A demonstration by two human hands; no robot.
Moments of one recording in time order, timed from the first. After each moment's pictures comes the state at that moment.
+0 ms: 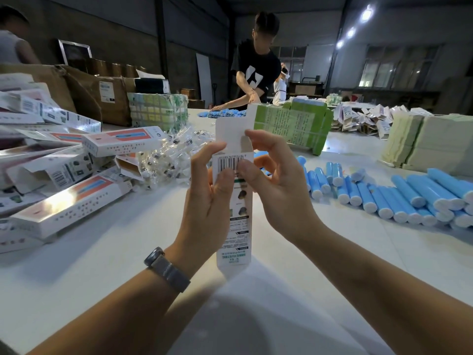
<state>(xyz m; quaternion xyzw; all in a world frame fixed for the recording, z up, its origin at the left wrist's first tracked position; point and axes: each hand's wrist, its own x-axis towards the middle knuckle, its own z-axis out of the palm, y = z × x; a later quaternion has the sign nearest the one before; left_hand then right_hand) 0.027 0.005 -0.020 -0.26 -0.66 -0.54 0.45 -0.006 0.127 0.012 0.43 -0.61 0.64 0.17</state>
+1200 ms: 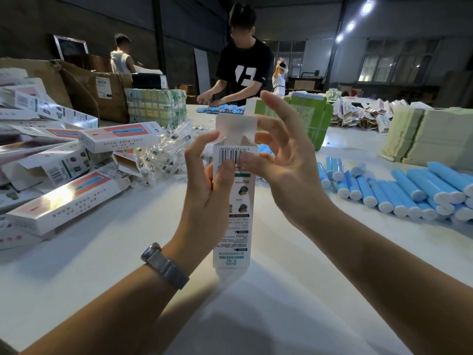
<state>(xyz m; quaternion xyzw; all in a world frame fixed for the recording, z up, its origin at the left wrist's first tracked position) 0.031 0.008 -0.018 -0.24 -0.66 -0.57 0.42 -0.004 0.134 0.031 0.44 -0.59 0.67 0.14</state>
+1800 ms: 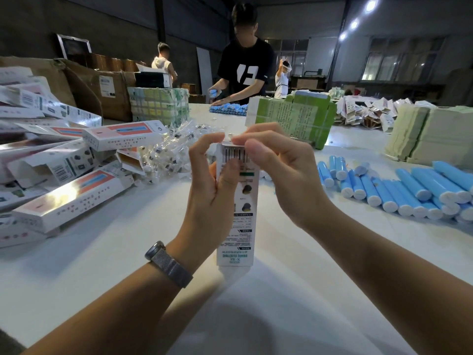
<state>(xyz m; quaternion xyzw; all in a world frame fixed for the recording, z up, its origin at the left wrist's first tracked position) 0.027 0.005 -0.022 -0.25 -0.66 -0.56 0.43 -0.005 0.132 0.028 0.45 -0.61 0.64 0.12</state>
